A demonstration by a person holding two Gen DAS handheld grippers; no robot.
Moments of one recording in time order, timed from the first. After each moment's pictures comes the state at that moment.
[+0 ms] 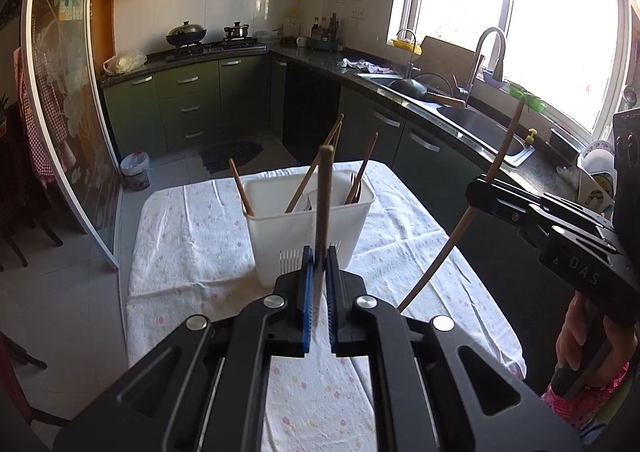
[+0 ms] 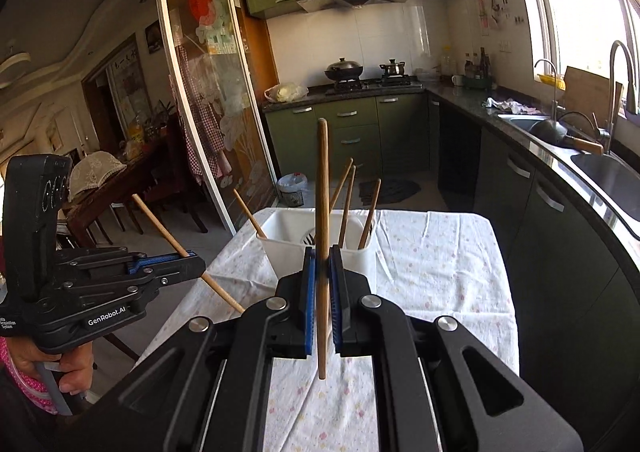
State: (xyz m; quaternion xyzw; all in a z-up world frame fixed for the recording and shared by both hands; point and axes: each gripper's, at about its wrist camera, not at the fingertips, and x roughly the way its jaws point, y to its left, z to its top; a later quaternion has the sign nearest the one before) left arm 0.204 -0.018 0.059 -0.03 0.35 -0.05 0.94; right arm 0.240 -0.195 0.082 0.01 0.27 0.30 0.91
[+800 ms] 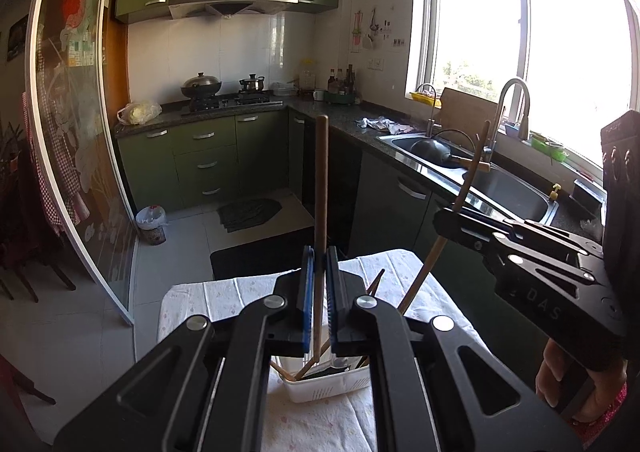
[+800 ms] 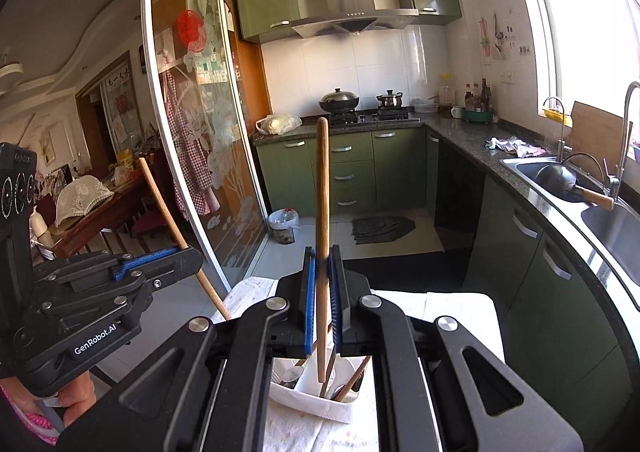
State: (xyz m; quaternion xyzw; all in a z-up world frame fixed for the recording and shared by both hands) left arm 0.303 0.001 0.122 -0.02 0.28 -0.02 0.96; right arm 0.367 -0.136 0.139 0.01 0.25 0.29 0.92
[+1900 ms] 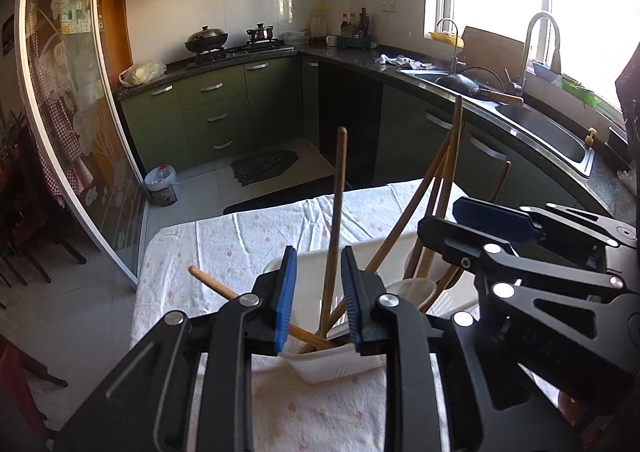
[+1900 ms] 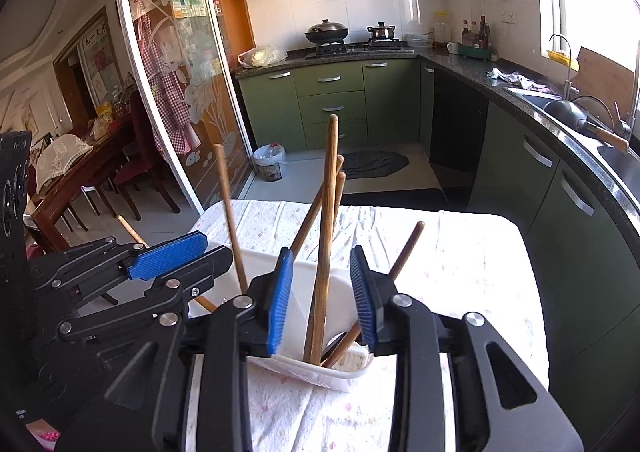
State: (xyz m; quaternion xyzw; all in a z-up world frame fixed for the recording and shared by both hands) left arm 0.340 -0.005 -0.001 0.01 0.35 0.01 0.94; right arm 0.399 -0.110 0.000 -0.02 0.34 0.26 0.90
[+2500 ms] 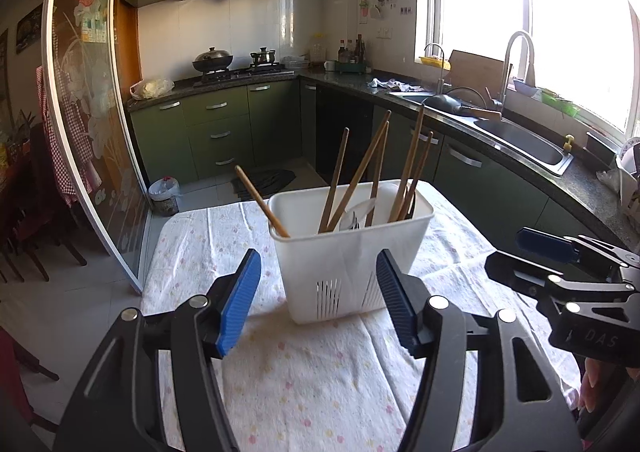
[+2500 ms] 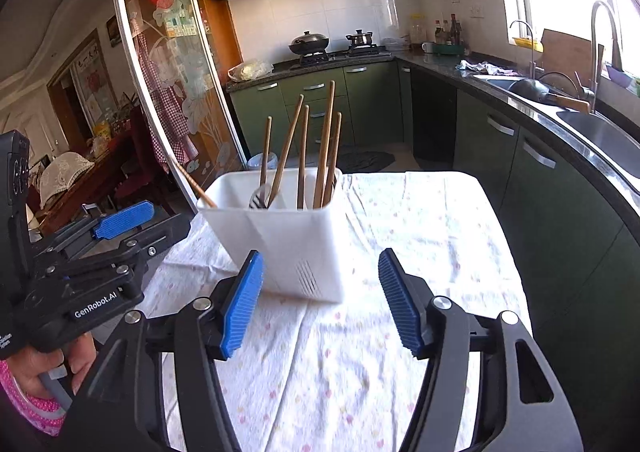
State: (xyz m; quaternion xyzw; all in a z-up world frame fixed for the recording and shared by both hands) left arm 0.226 -0.019 0.004 0.00 0.30 0.01 0.96; right arm 0.264 -0.202 -0.012 0.02 0.33 0.25 0.91
